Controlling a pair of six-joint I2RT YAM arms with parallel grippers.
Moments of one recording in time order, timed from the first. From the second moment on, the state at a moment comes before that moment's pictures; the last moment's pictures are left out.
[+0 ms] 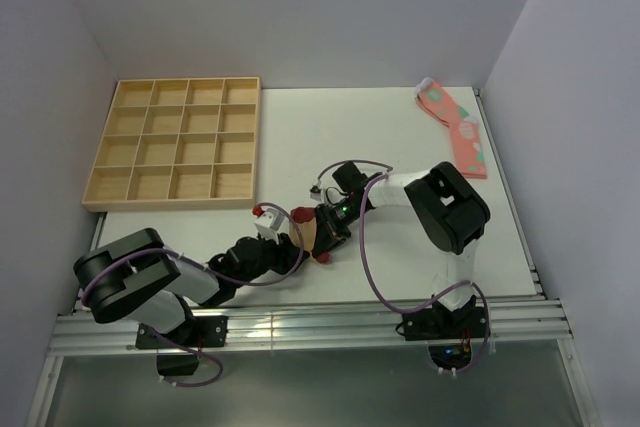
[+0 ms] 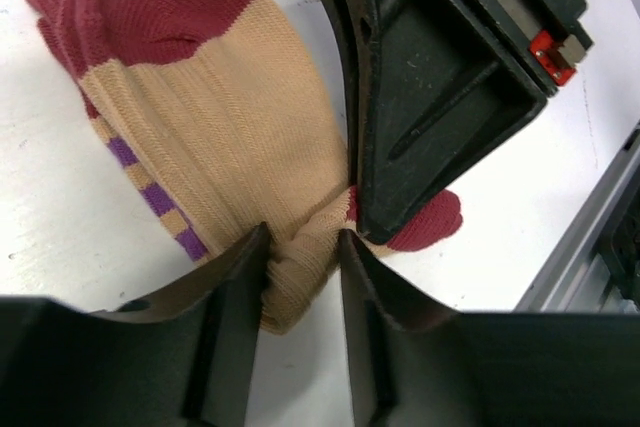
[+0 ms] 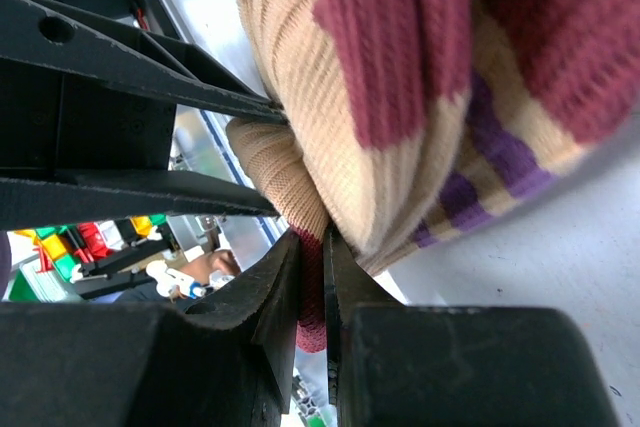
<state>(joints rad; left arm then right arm) -0.98 1.47 0.14 0.98 -0.09 -0.63 0.58 1.92 0.99 -0.36 -0.97 0.31</state>
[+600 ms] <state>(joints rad) -0.97 1.54 0.21 0.96 -0.07 -0.68 0.57 1.90 0.94 -0.32 -0.91 0.35</state>
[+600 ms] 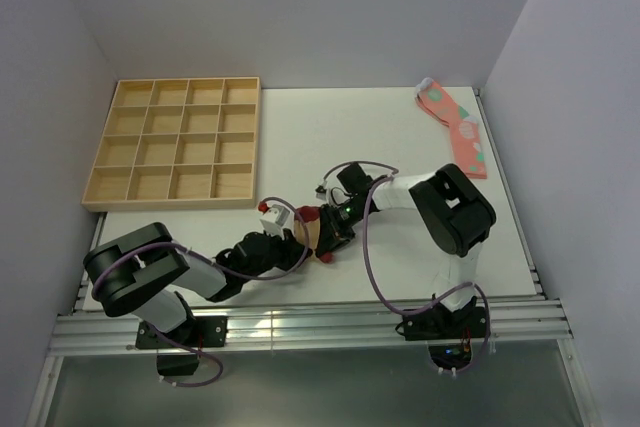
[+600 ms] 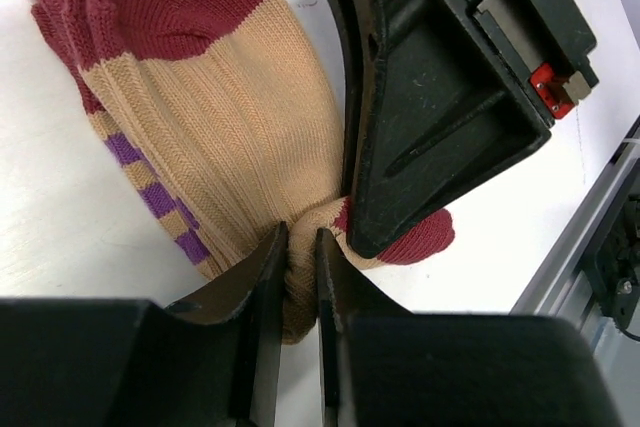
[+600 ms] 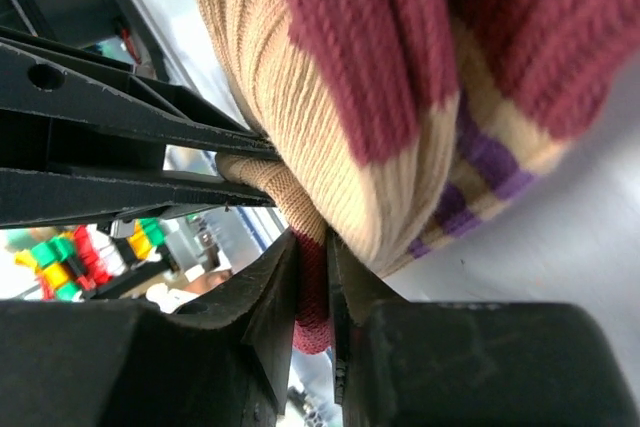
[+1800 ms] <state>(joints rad) -0.87 1.56 0.25 0.88 0.11 -0.86 0.57 1.67 0.78 0.14 -0.61 0.51</state>
